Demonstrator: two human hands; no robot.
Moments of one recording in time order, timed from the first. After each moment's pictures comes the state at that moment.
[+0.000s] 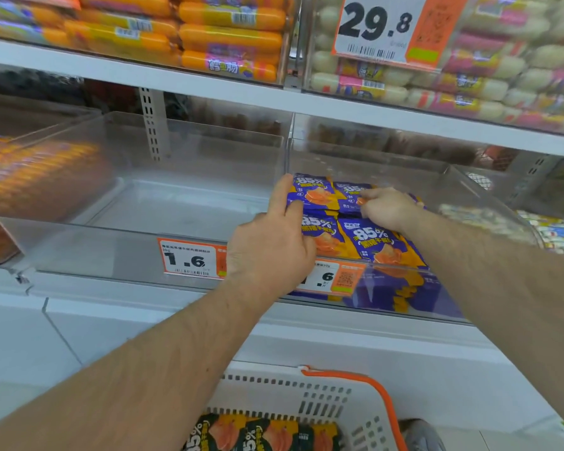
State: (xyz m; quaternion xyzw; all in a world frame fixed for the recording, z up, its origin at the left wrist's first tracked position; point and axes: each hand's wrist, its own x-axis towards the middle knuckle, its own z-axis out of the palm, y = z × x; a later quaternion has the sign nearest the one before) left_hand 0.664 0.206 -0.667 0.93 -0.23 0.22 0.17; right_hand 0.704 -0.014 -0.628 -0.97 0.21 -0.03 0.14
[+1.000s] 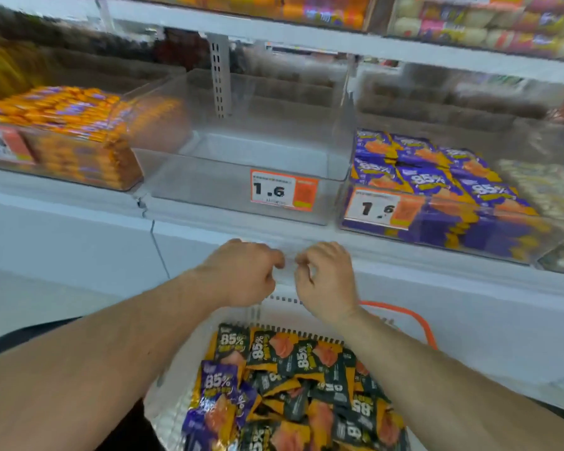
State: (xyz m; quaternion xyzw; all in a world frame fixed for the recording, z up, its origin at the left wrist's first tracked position) left_hand 0.600 0.358 -0.716 0.94 -0.33 -0.07 0.02; right_hand 0.577 0.193 -0.786 -0.91 -0.10 -0.30 0.27
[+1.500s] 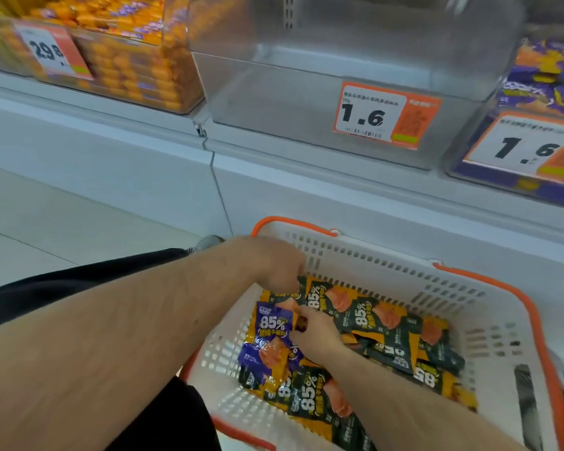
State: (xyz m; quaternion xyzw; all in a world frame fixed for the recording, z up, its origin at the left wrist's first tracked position) left_hand 0.603 0.399 -0.781 0.89 -0.26 -0.36 -0.06; right_hand 0.526 0.284 -0.965 -0.88 0.10 0.29 0.37
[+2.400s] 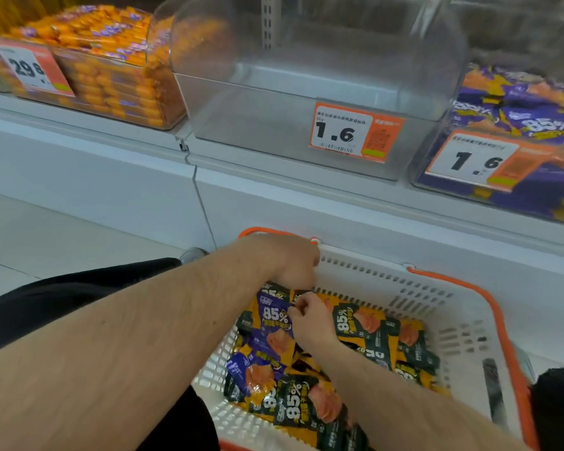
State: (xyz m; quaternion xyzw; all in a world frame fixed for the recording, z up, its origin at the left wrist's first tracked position) left_hand 0.609 0.368 -0.763 0.91 -0.27 -0.32 -0.01; right_hand 0.538 0.283 -0.934 -0.85 0.20 0.16 0.46
